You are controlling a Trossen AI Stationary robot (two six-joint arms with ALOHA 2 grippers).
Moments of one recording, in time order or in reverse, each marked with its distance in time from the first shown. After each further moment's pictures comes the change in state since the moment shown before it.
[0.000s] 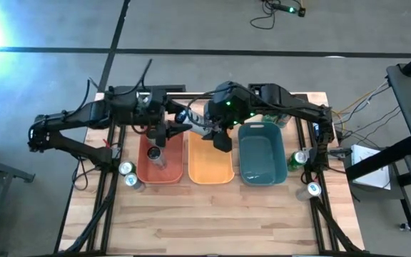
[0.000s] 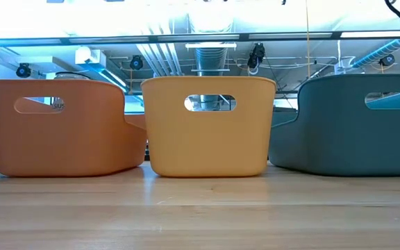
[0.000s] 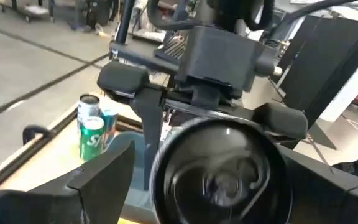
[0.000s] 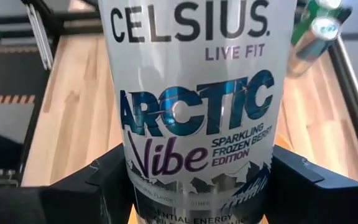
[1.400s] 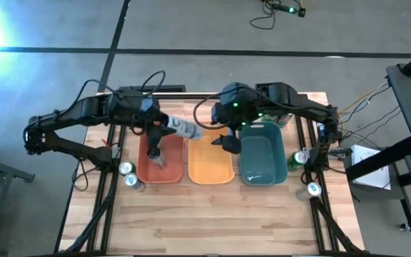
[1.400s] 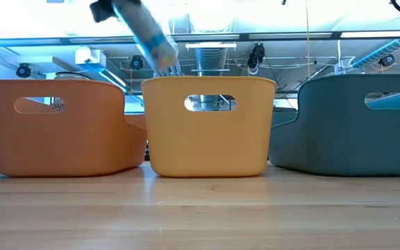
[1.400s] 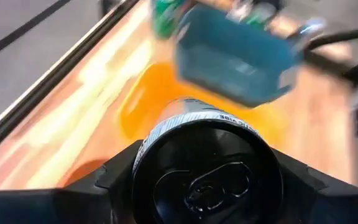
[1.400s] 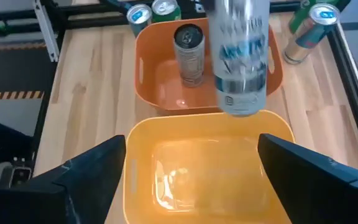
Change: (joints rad) left arm 0.085 -0.039 -0.002 -0.563 -0.075 0.025; right arm -0.002 -0.055 0.000 -0.076 -0.002 0.021
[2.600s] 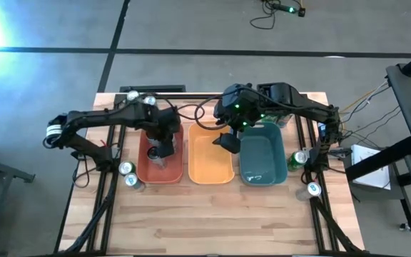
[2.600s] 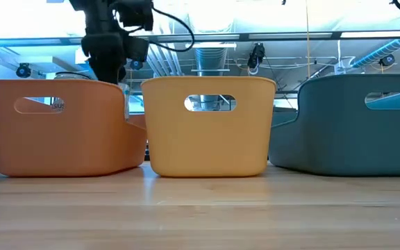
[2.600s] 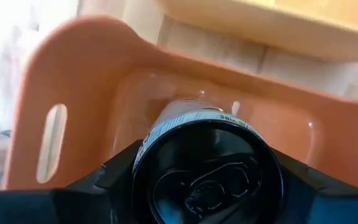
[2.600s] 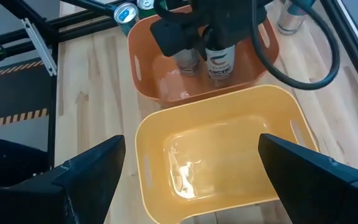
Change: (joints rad) left arm 0.069 0.290 -0.201 -0.132 0.019 0.256; right arm 0.013 -0.007 0.000 -0.043 0.038 0.183
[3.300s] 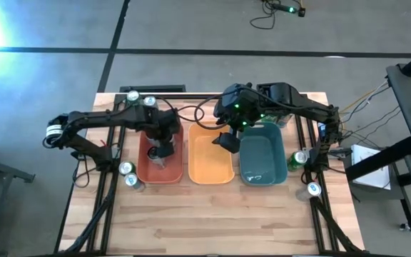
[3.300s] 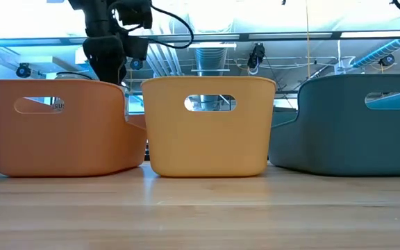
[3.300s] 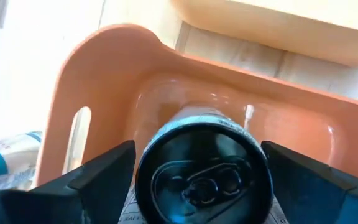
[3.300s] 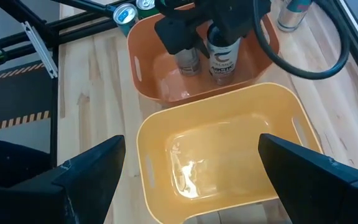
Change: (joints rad) left arm 0.000 -0.011 -0.001 0.012 -0.051 0.015; right arm 0.002 0.001 0.000 -0.001 0.000 0.020
